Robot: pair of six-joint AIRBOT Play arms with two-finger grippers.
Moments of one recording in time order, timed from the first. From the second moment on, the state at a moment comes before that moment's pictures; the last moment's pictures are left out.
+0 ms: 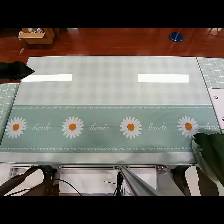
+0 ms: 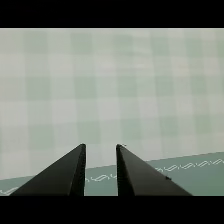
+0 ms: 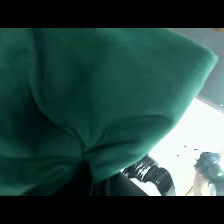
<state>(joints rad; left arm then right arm) 0.33 -1.15 1.23 1.00 -1.12 -1.13 -0.83 -0.68 0.55 -2.42 1.77 1.60</state>
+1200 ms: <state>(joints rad) 0.08 -1.17 1.25 1.31 -1.17 -1.35 -0.35 -1.20 1.39 -1.52 1.43 1.43</state>
